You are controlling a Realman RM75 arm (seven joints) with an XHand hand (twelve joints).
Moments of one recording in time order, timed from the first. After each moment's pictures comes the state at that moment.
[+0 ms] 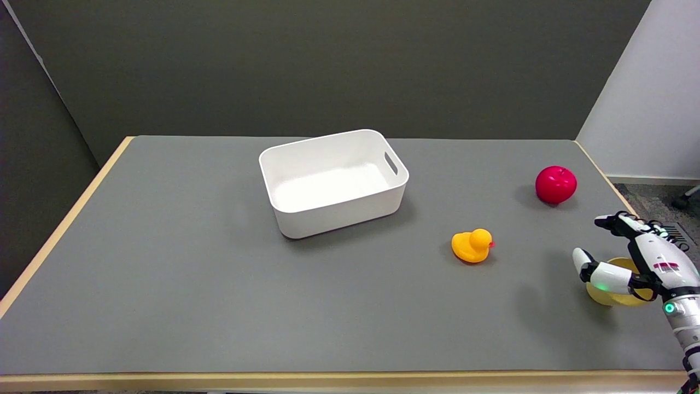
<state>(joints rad) -0.80 -0.74 -1.68 1.42 1.41 1.08 0.16</state>
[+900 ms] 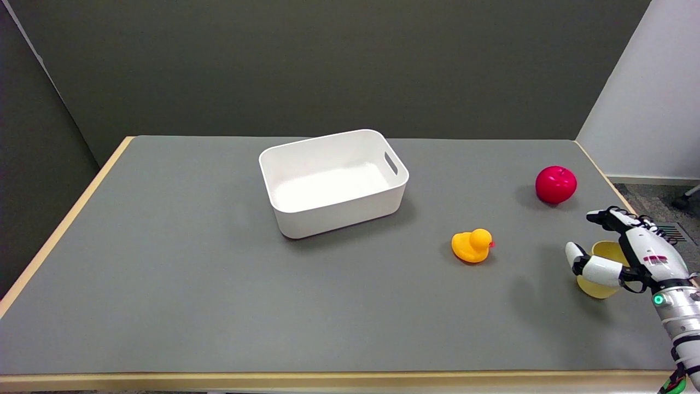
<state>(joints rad) -0.74 -0.74 -1.70 1.39 1.40 1.05 0.17</state>
